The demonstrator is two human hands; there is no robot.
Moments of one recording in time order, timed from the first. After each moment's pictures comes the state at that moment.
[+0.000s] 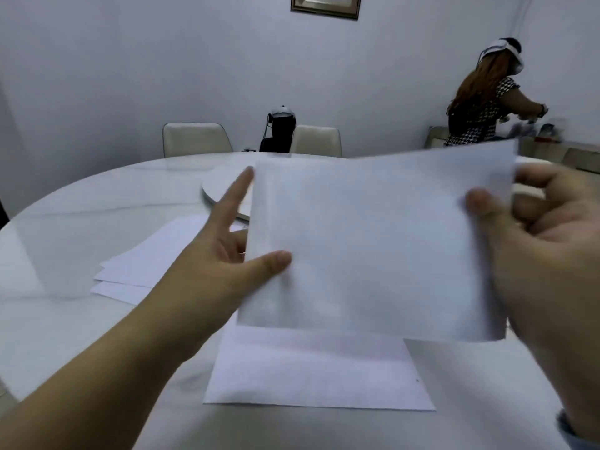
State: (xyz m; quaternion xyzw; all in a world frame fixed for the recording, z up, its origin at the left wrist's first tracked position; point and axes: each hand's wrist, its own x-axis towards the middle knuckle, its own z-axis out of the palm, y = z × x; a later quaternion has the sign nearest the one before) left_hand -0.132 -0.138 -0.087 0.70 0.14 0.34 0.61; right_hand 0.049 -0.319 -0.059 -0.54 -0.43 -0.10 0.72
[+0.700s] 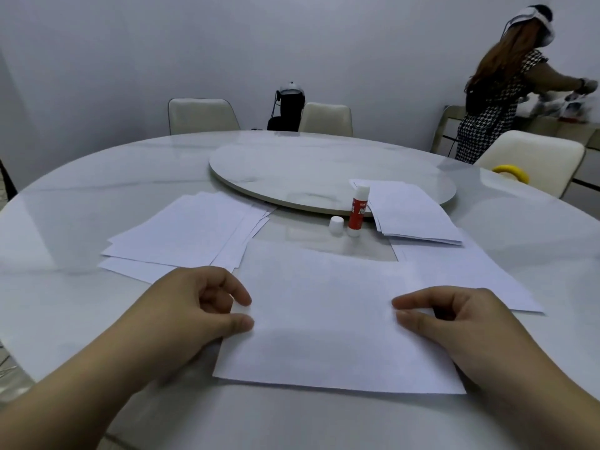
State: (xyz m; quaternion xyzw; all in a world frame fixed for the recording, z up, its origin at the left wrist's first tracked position) left_hand -0.167 -0.110 -0.143 0.80 0.34 0.22 0.45; right_hand 0.042 -0.314 -0.138 -0.80 -0.31 0.19 0.48
